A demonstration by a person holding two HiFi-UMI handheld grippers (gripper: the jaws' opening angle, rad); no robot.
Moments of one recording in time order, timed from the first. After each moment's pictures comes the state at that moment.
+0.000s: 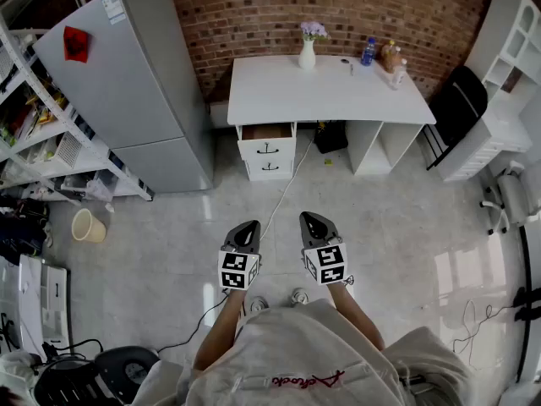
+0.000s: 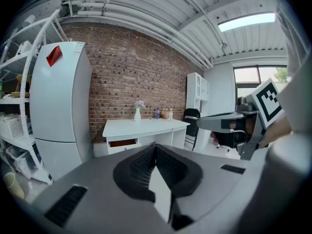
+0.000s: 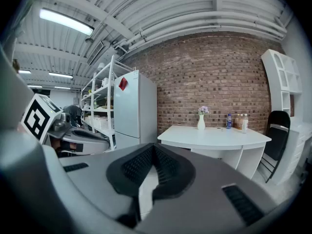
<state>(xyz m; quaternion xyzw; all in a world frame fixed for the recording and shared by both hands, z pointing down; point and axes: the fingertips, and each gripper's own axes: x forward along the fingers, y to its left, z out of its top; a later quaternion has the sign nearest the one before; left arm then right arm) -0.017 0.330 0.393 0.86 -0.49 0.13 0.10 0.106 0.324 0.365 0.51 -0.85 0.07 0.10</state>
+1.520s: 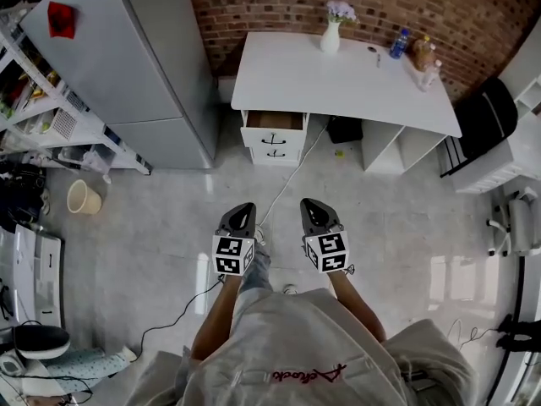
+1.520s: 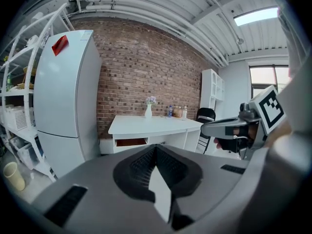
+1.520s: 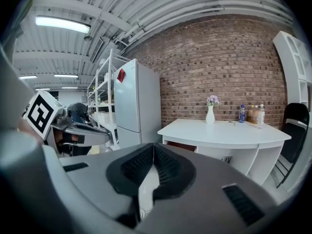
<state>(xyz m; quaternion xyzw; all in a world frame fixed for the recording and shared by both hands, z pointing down) -0.015 0.210 0.426 0.82 -0.54 0.12 0.13 0.118 0.196 0.412 0.46 -0.87 0.09 0.12</state>
